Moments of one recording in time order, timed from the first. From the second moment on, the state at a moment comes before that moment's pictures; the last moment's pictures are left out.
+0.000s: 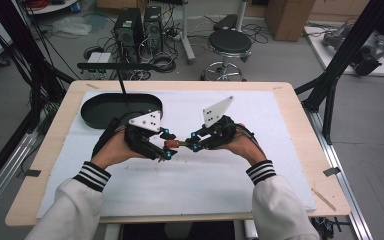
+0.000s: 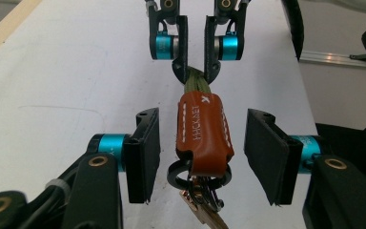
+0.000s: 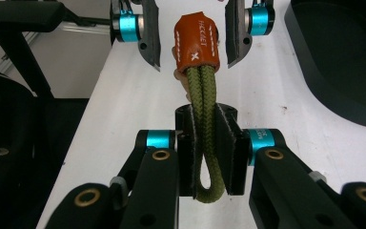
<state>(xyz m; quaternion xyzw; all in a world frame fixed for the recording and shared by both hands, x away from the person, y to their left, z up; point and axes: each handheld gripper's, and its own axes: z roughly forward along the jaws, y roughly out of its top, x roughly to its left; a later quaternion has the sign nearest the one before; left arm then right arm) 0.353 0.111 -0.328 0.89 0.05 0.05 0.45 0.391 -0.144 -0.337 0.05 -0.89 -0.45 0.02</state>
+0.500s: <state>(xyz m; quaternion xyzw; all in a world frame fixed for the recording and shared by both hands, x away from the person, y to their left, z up) 0.352 0.107 -0.331 0.90 0.06 0.05 0.43 0.391 -0.140 -0.342 0.05 -0.90 -0.44 0.02</state>
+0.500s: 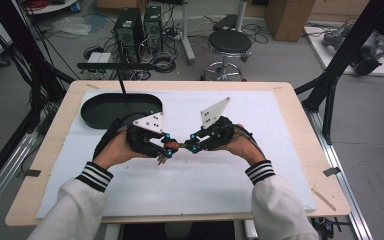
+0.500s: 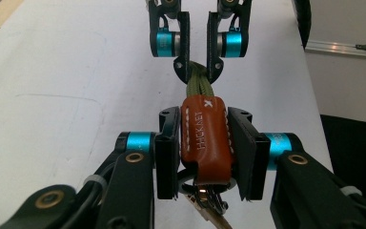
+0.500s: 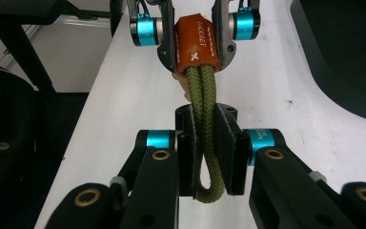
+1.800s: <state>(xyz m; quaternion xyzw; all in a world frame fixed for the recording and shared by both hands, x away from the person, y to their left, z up) 0.354 0.171 -0.326 0.84 0.21 0.16 0.48 0.351 -0.235 -0.366 -0.18 -0.79 -0.56 -0.16</state>
